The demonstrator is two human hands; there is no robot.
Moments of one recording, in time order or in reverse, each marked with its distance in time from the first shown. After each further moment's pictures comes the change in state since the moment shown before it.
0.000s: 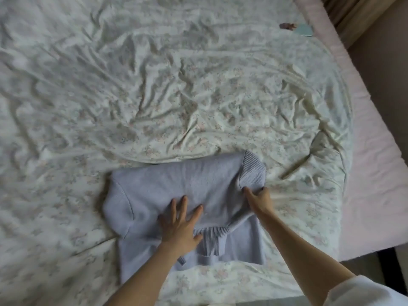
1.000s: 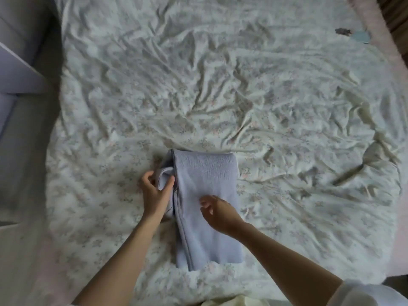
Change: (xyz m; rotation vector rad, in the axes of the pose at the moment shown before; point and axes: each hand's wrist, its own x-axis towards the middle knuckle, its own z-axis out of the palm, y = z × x) left_hand -0.048 -0.168 -0.059 -1.429 0.733 -0.423; right_hand -0.153 -0.071 0.153 -0.581 -0.549 -0.758
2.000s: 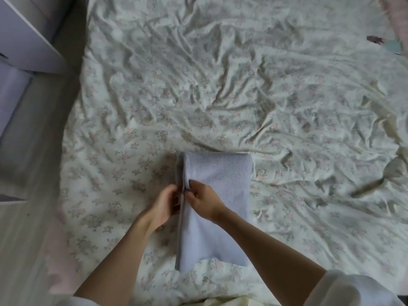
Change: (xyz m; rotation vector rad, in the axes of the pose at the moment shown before) left_hand -0.004 -0.016 -0.030 -0.329 -0.484 -0.501; right_hand 0.033 -0.074 0.015 0.290 -0.023 -0.073
